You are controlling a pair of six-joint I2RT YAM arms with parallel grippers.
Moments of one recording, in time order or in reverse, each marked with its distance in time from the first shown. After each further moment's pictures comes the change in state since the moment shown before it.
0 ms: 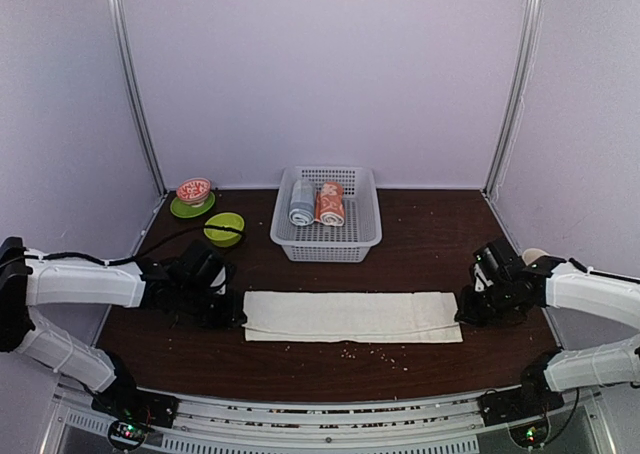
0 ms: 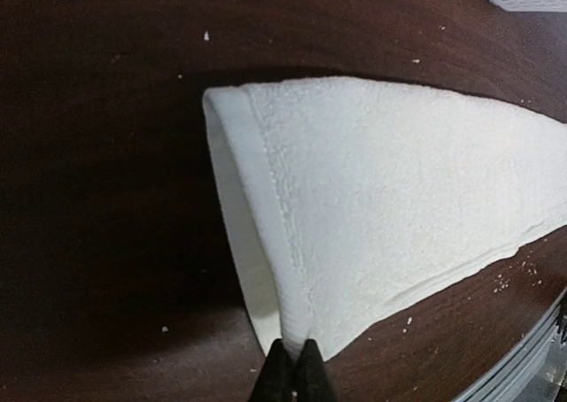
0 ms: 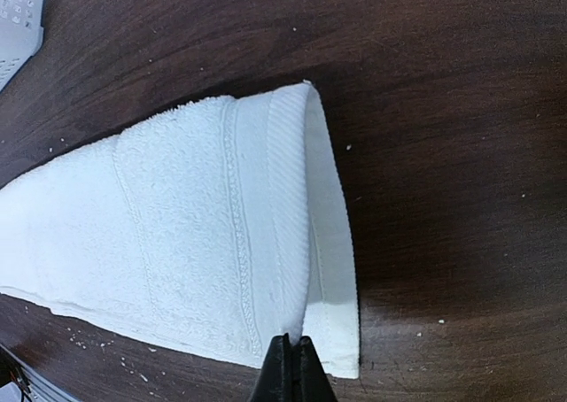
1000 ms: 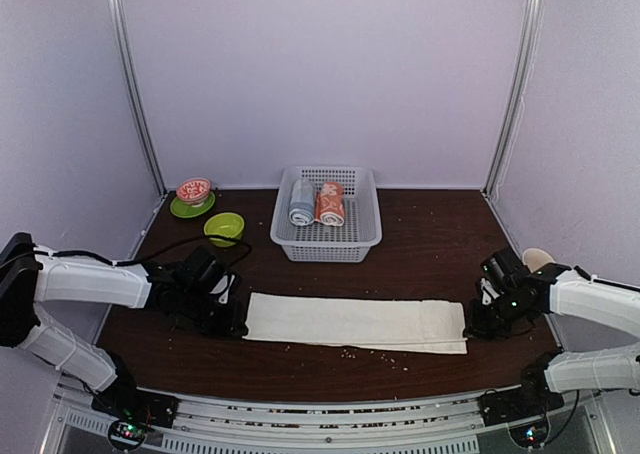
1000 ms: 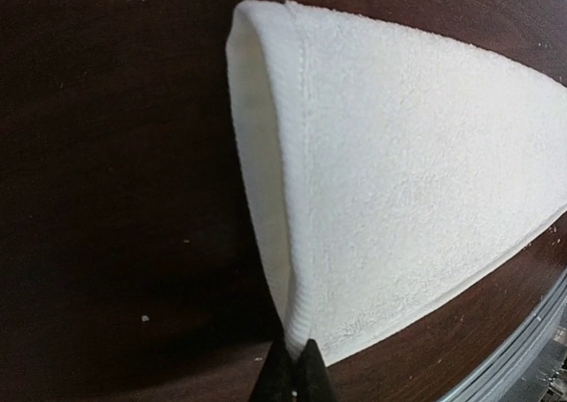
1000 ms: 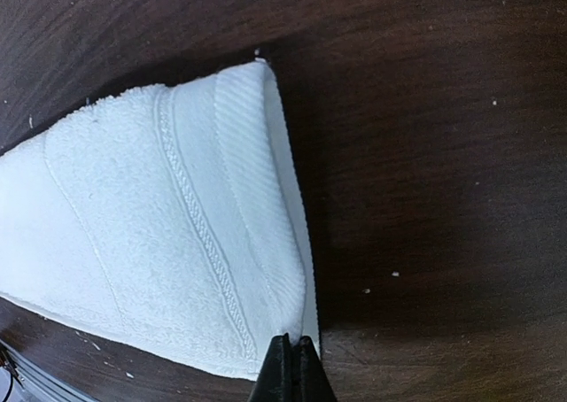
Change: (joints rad) left arm 0.011 0.040 -0.019 -0.011 0.098 0.068; right arm -0.055 -0.052 -0.060 -0.097 -0.044 -0.038
